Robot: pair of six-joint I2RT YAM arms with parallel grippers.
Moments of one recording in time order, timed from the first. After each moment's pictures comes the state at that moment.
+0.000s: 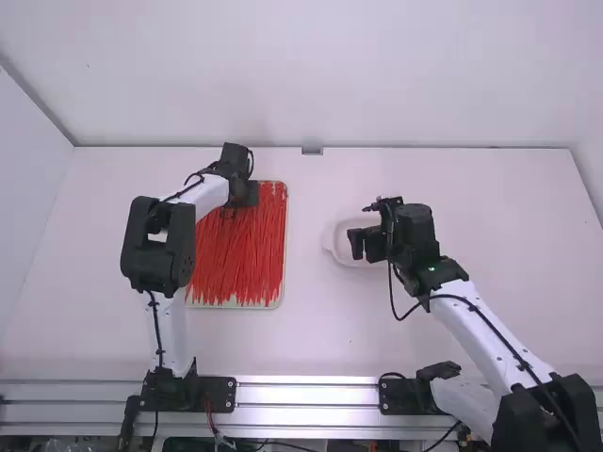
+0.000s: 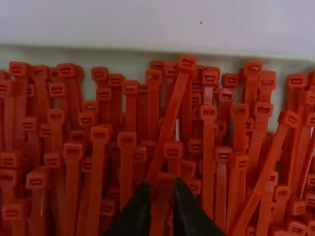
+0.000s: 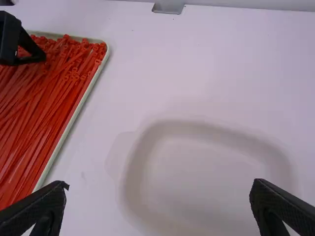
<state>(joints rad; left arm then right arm) -0.11 2.13 1.47 -0.42 -0.04 -0.20 0.30 1.18 0.67 -0.17 -0.14 0.08</state>
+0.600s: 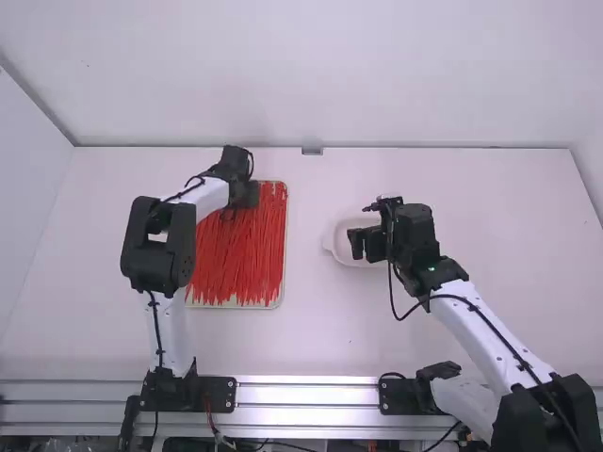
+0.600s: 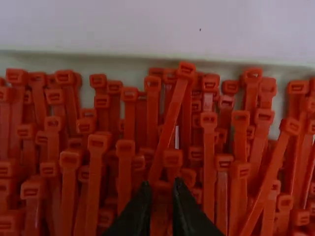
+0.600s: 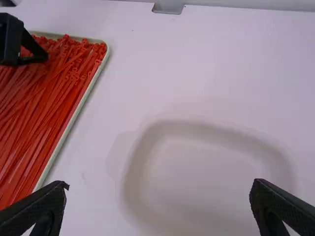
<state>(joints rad) -0.11 2.13 1.43 -0.36 -0.04 -0.19 0.30 1.18 0.67 -0.17 -0.14 0.08</state>
